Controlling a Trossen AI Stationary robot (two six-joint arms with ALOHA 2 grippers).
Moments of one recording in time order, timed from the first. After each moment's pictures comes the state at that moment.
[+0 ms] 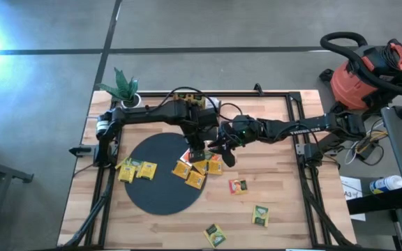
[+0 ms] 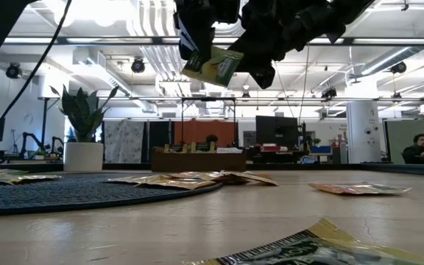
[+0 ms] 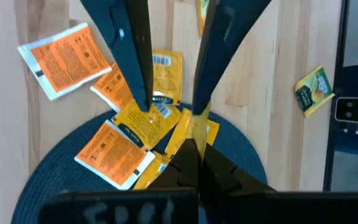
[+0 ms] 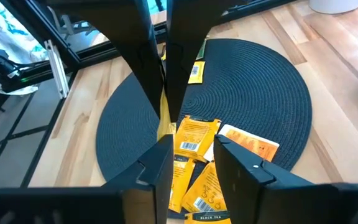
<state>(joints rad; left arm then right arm) 0.10 1.93 1.99 -1.28 0.30 -0.03 -0.09 1.49 0.93 0.08 -0.23 0.29</state>
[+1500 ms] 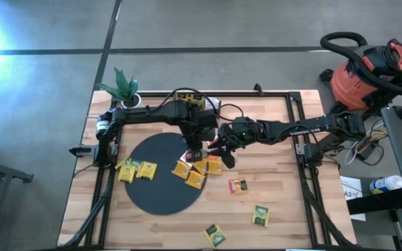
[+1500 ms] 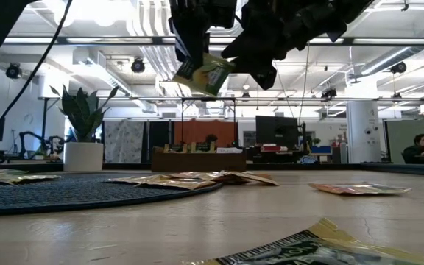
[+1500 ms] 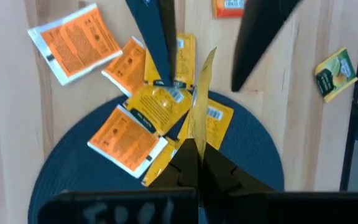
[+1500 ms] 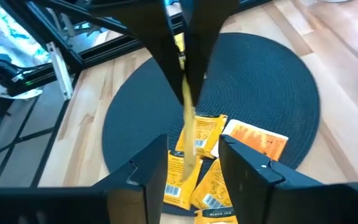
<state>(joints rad) 0.10 1.93 1.97 -1.32 0.25 0.01 -0.07 1.49 0.93 0.08 -0.23 0.34</state>
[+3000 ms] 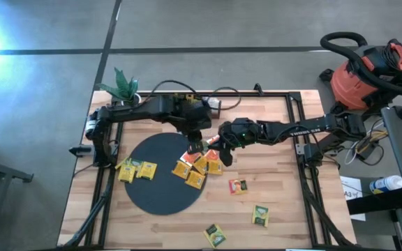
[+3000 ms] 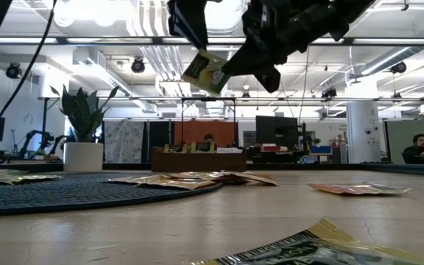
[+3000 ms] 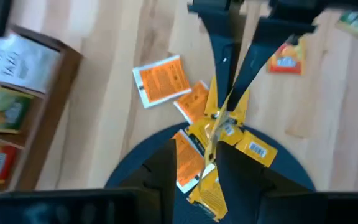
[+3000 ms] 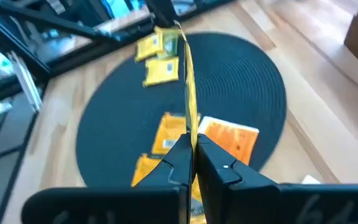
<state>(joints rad) 0.08 1.81 1.99 -1.26 -0.02 -0.11 -0.07 1.49 0.92 0.08 -0.10 0.39</state>
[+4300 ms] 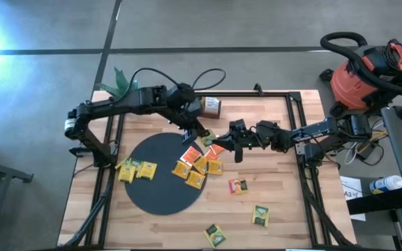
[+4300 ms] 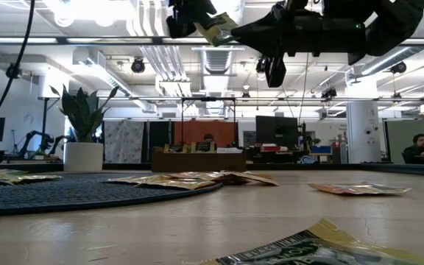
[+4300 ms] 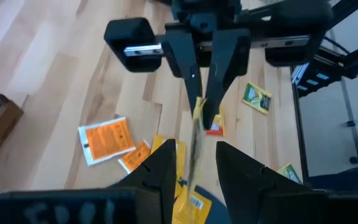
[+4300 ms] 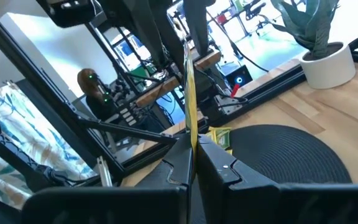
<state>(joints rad) 0.19 1.59 1.69 -0.85 0.30 -0.18 -0.07 1.43 0.58 0.87 -0.10 0.60</state>
